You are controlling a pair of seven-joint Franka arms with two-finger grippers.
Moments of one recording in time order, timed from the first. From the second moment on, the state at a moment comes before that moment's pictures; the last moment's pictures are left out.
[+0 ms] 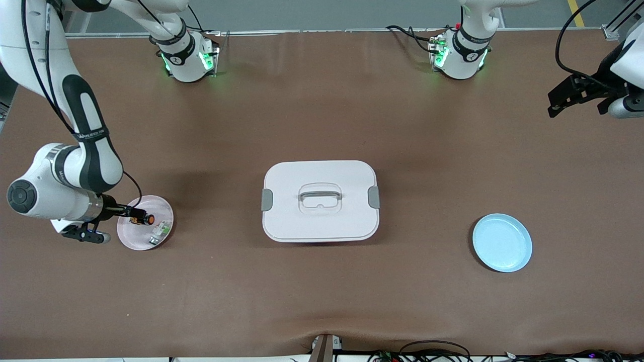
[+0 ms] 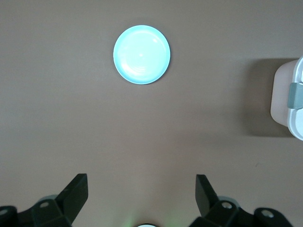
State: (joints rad) left arm 0.01 -0.08 -0.11 -1.56 0.05 1.48 -0.12; right arm -0.08 0.57 -0.08 -1.79 0.12 2.19 -0.01
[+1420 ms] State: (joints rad) left arm 0.01 -0.18 -0.11 -1.67 0.05 1.52 -0.12; right arm -0.07 0.66 -0.07 -1.77 0.07 2.28 -0.07
